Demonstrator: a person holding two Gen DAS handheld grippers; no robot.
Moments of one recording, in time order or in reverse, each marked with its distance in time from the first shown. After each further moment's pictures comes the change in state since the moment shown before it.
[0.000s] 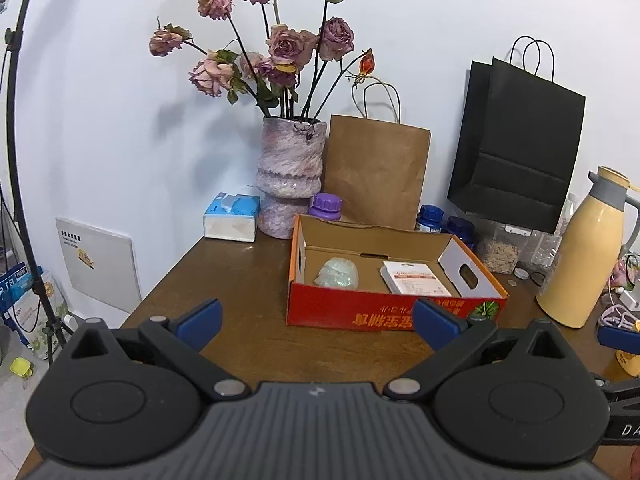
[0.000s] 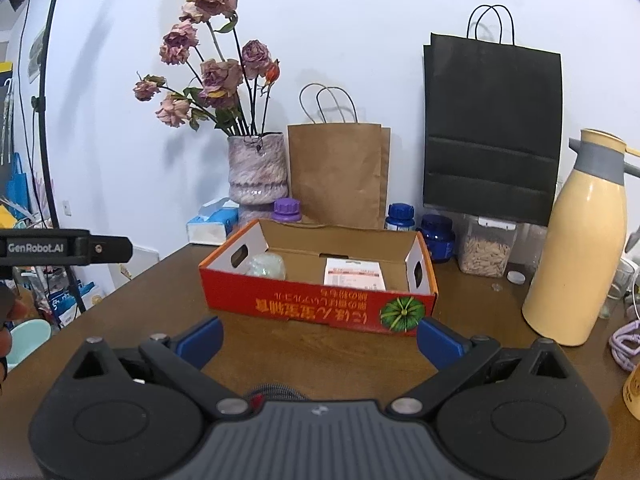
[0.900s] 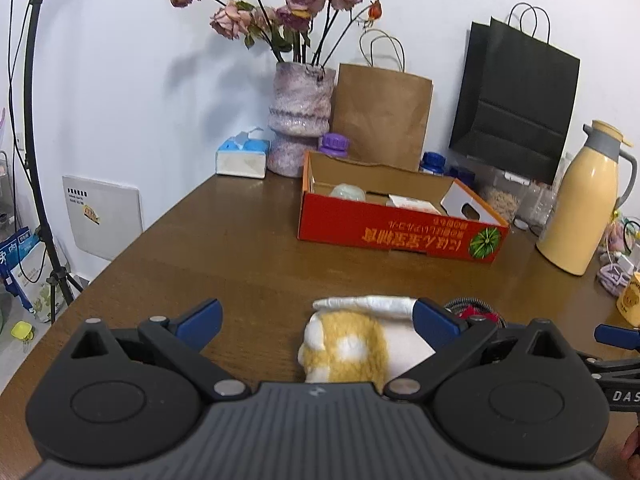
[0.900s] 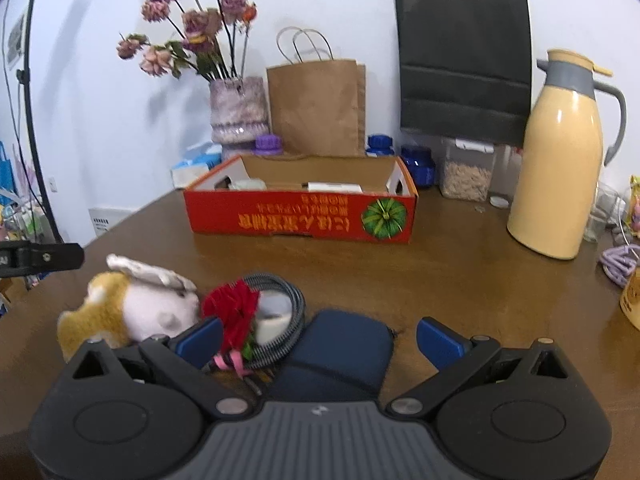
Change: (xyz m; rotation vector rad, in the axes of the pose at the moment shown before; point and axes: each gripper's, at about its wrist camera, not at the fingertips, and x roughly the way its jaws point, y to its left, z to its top) left arm -0.024 0.015 -0.076 -0.019 0.077 -0.001; right arm -0.006 -0.011 -0.078 0.057 0.115 -0.039
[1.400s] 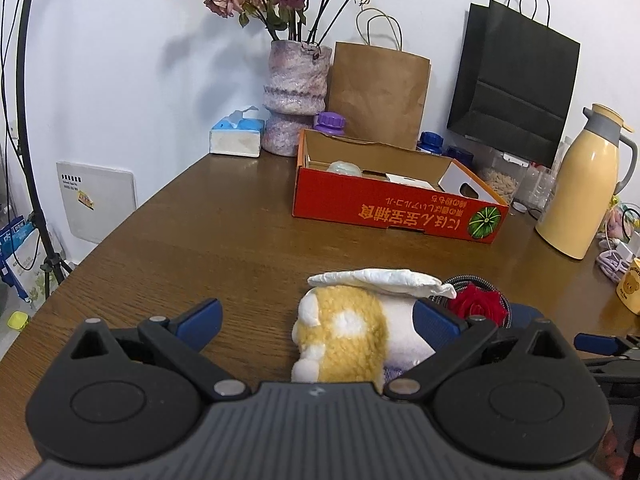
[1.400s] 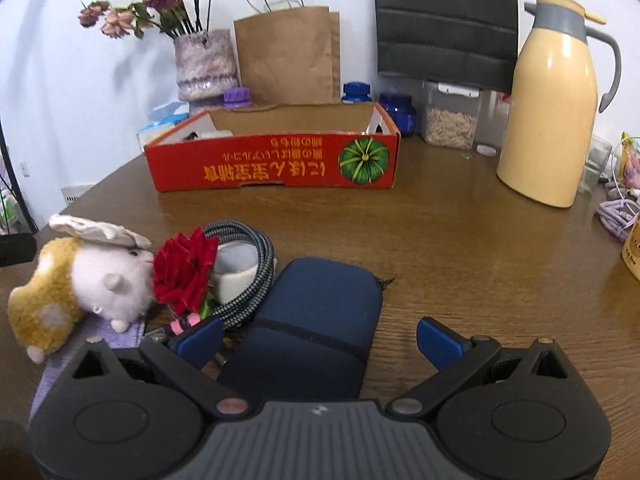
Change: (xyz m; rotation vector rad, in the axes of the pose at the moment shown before) left arm 0.010 0.000 -0.008 -0.001 0.047 -0.012; right arm 0.040 -0.006 -0.017 0.046 0.121 -0.060
